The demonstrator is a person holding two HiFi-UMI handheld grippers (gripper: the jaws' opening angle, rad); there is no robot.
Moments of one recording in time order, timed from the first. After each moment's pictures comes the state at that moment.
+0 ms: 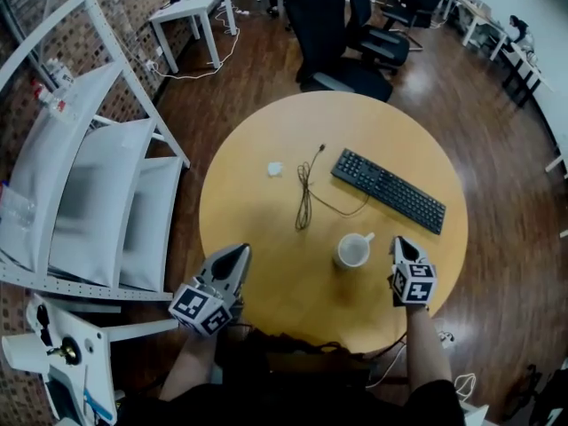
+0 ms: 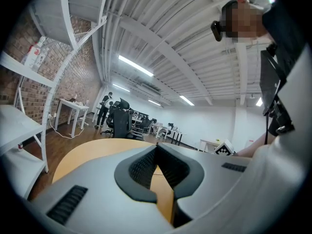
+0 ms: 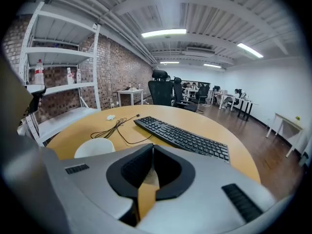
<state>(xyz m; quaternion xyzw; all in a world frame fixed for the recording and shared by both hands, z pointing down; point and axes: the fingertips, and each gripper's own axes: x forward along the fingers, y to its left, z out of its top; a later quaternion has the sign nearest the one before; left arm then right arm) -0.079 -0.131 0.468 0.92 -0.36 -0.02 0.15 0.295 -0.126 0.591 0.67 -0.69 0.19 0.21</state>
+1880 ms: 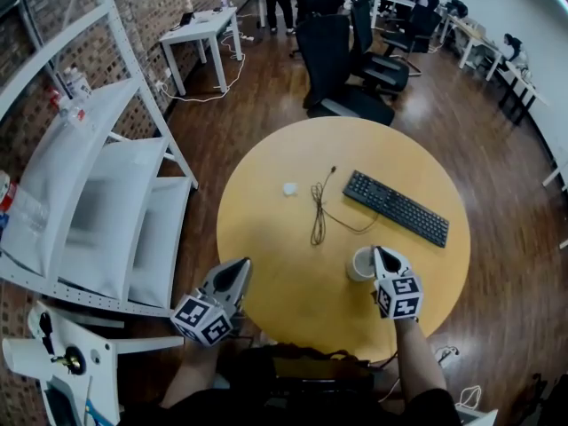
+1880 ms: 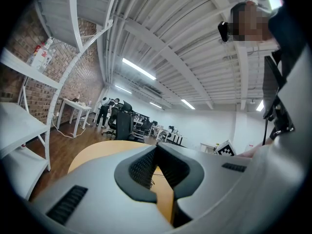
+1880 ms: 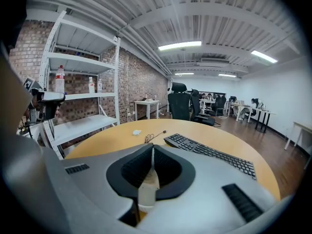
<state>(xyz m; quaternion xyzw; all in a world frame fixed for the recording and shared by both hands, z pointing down) -0.133 -0.122 0.459 0.92 -0.36 -0.03 0.16 0.177 -0.134 0.544 0.61 -0.76 0.13 0.18</state>
